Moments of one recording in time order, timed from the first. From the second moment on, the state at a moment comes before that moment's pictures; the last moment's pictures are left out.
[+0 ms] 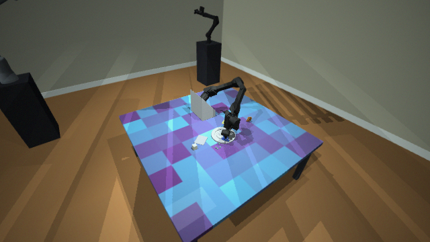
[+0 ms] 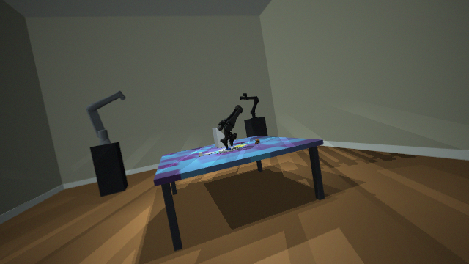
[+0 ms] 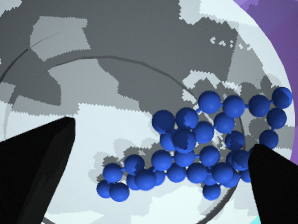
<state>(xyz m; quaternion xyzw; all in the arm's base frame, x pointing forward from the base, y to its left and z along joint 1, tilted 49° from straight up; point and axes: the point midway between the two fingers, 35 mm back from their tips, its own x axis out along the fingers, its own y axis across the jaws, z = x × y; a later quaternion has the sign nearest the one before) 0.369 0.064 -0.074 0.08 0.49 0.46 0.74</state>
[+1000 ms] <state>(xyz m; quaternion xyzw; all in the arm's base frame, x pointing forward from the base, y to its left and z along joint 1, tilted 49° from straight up) 0.367 0.048 -0.060 0.08 0.49 0.46 0.74</state>
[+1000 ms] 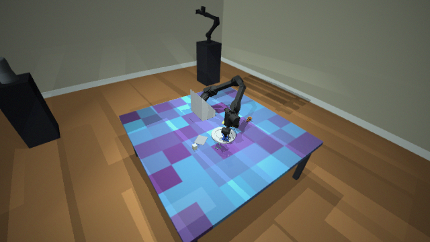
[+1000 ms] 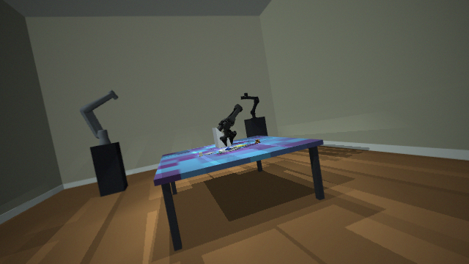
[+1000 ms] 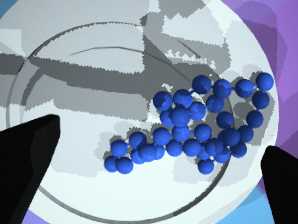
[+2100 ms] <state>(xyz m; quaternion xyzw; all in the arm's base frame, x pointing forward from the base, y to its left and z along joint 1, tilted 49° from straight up) 0.400 0.031 -0.061 0.53 0.67 0.04 0.52</state>
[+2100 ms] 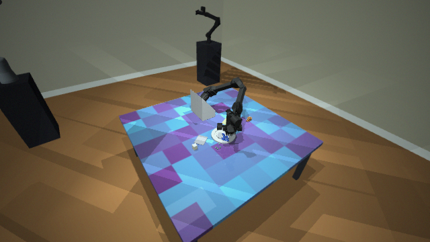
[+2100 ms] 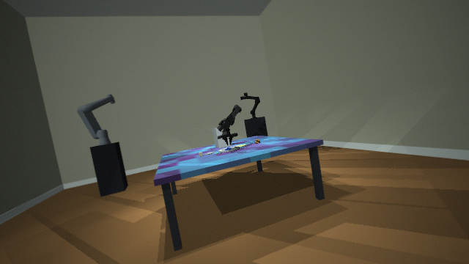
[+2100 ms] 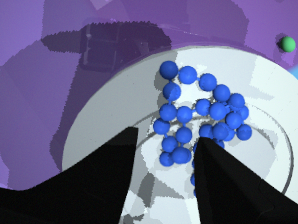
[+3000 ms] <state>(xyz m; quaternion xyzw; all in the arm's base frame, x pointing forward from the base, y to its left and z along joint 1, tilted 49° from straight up) 0.408 0.033 -0.072 0.61 0.66 -0.07 0.42</state>
